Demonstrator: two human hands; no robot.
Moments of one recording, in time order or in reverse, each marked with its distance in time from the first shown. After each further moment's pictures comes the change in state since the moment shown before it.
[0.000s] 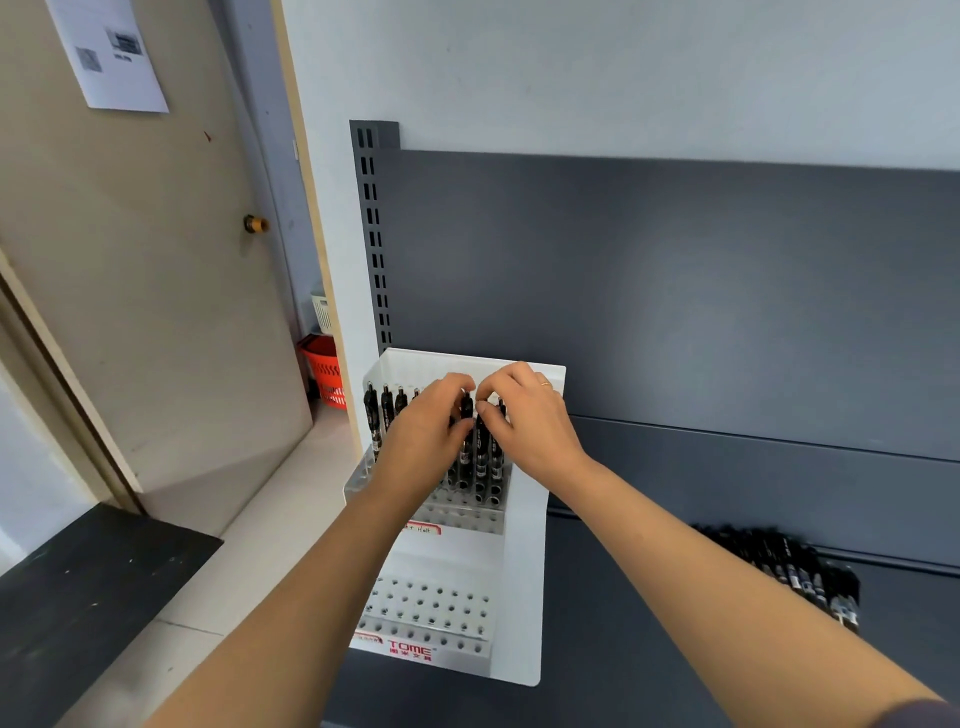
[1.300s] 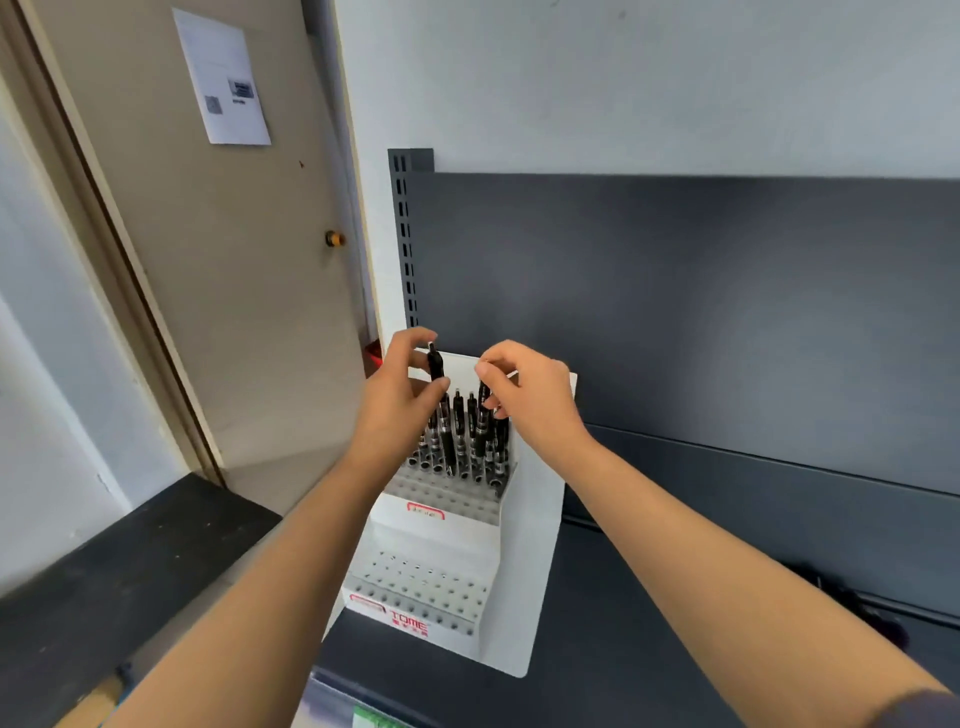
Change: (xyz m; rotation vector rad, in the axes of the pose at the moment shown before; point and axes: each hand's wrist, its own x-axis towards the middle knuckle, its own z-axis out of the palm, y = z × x) left_hand -0.013 0.041 -0.039 -0.287 0.259 -0.201; right_hand -0.003 -0.015 -0.046 0.640 -0.001 0.033
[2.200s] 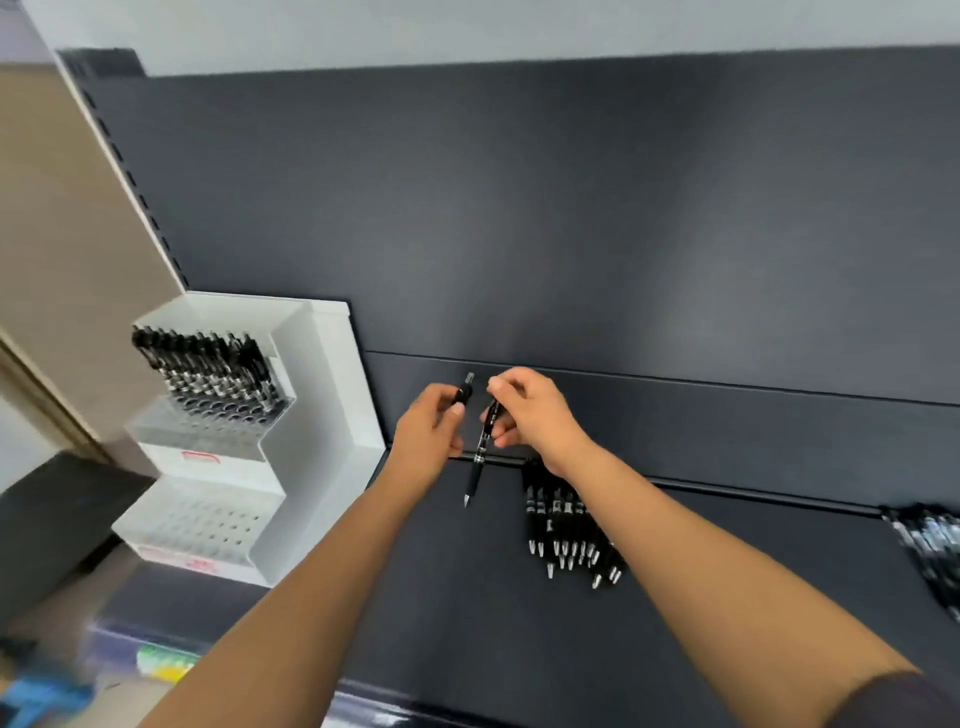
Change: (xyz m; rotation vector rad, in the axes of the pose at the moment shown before) left_hand -0.098 0.061 0.262 -0.117 -0.294 -0.322; right_hand -0.105 0.150 -0.202 0.333 -0.009 0.523
